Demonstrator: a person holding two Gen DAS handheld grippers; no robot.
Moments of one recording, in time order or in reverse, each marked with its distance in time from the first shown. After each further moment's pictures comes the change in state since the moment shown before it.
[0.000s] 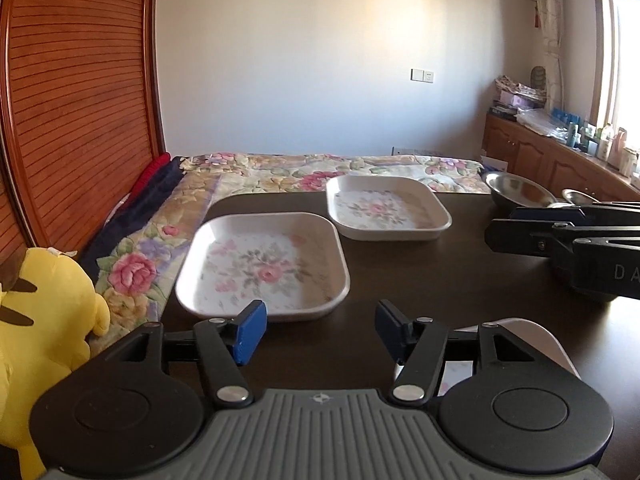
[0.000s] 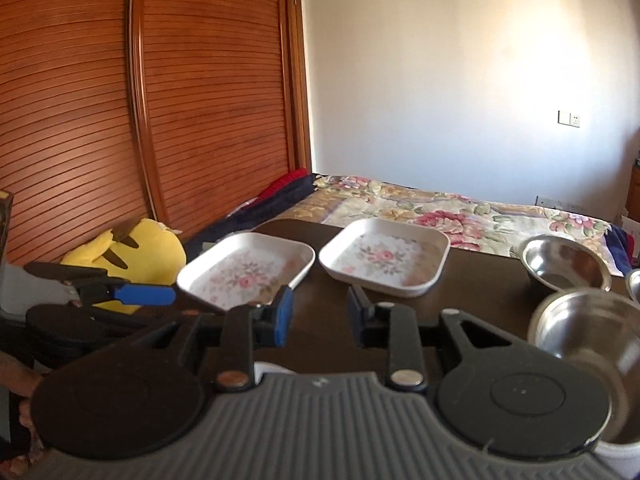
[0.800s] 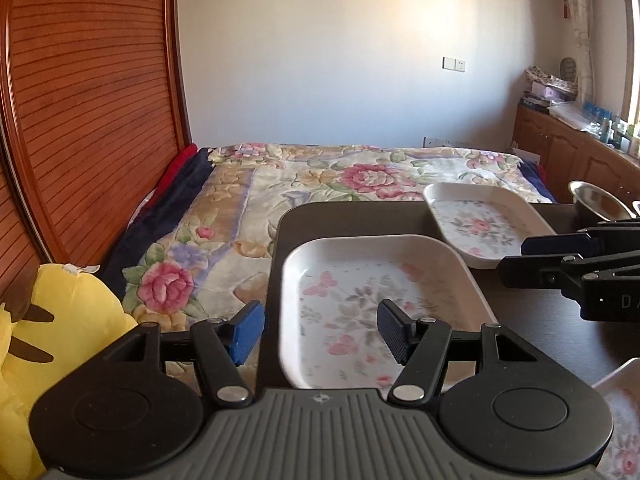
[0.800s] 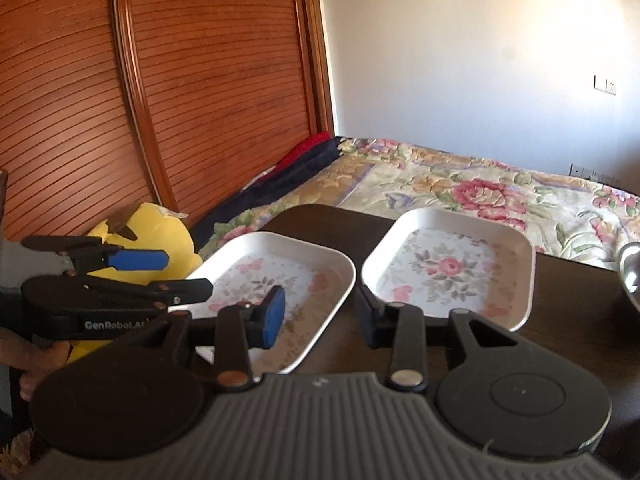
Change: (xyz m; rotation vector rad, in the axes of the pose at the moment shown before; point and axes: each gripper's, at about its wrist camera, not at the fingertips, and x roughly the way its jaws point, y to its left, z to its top) left arm 0.068 0.087 0.032 -0.004 0.046 0.055; right arm 0.100 0.018 0.026 0.019 0.145 0.069
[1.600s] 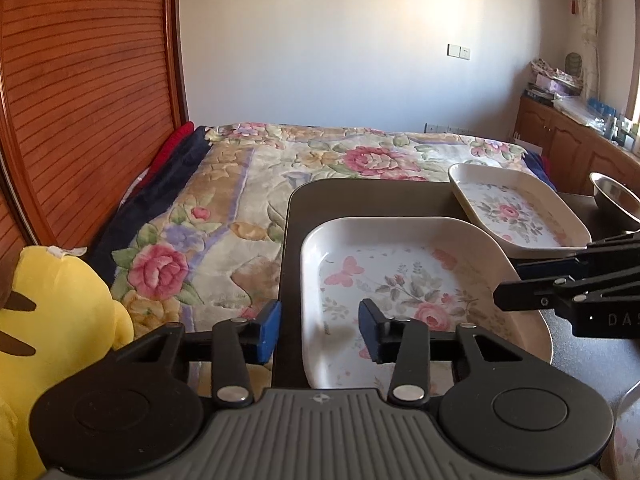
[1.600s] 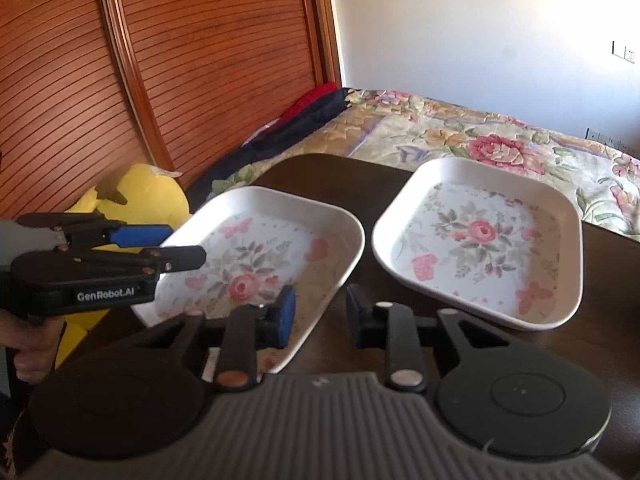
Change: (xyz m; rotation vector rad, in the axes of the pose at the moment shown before) left arm 0.035 0.020 -0.005 -0.028 0.051 -0.026; right arm 0.046 -0.005 -0.003 0.011 0.149 0.032
